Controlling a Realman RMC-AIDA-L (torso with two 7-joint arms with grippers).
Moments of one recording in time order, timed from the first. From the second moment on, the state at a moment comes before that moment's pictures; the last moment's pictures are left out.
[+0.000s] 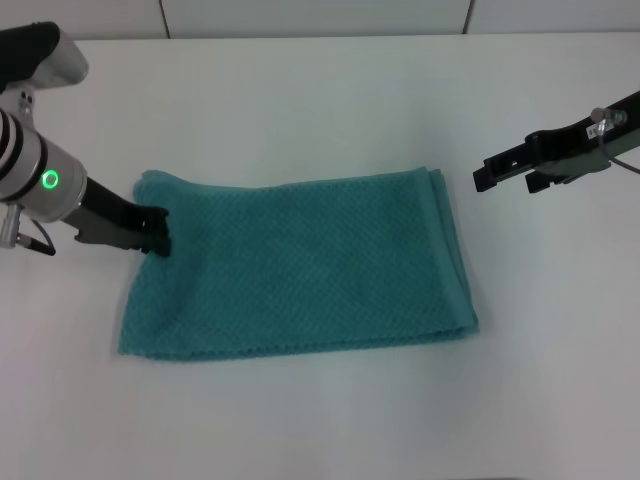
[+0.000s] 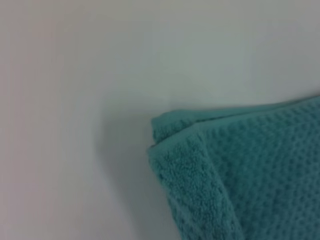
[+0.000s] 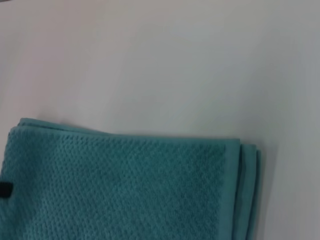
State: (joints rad) left arm -0.72 -2.04 1.13 0.83 -0.50 -1.28 0.27; right arm 0.77 1.98 -0.91 -0.87 0.62 1.53 -0.45
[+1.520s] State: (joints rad) left arm -0.68 -1.97 1.00 0.91 -0.34 -1.35 0.30; right arm 0.77 1.98 -0.88 -0.83 0.62 1.52 -0.48
